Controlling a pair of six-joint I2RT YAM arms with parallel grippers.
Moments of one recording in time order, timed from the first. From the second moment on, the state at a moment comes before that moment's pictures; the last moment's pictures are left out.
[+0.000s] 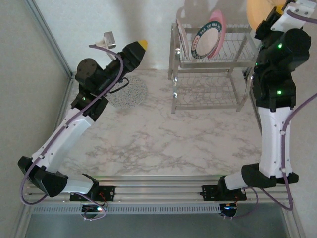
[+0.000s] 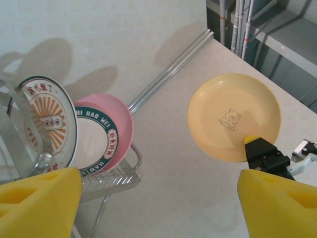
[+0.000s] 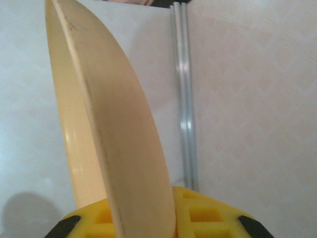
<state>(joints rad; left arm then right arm) -0.49 1.37 1.54 0.18 0.27 -0.93 0.19 1.43 2.17 -0.35 0.49 -0.08</state>
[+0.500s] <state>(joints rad) -0.52 1.49 1.67 0.13 0.32 -0.91 0.22 1.40 2.00 -0.34 -0.11 0.50</state>
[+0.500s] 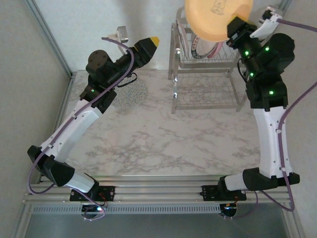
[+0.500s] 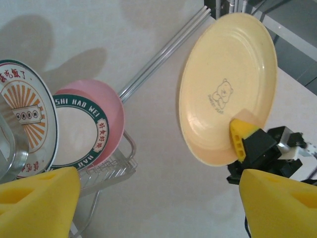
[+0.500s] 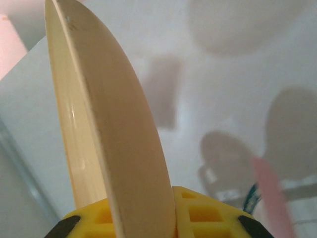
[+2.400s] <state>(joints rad) -0.49 1.34 1.48 -0.16 0.24 -0.94 0.39 1.29 1.84 -0.54 -0.31 0.42</state>
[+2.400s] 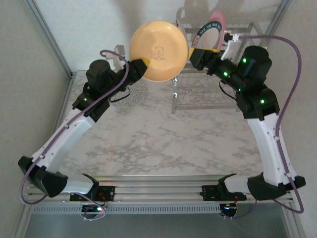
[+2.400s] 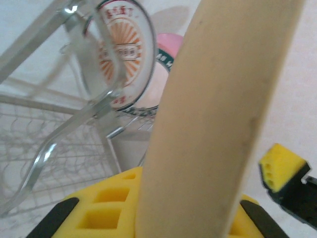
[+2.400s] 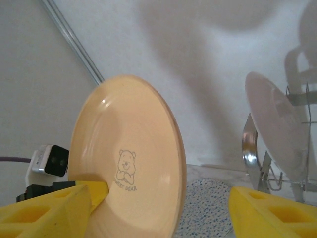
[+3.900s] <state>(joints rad) -0.36 1.38 0.42 0.20 0.39 -1.11 0.39 1.14 1.65 -0.72 -0.46 0.21</state>
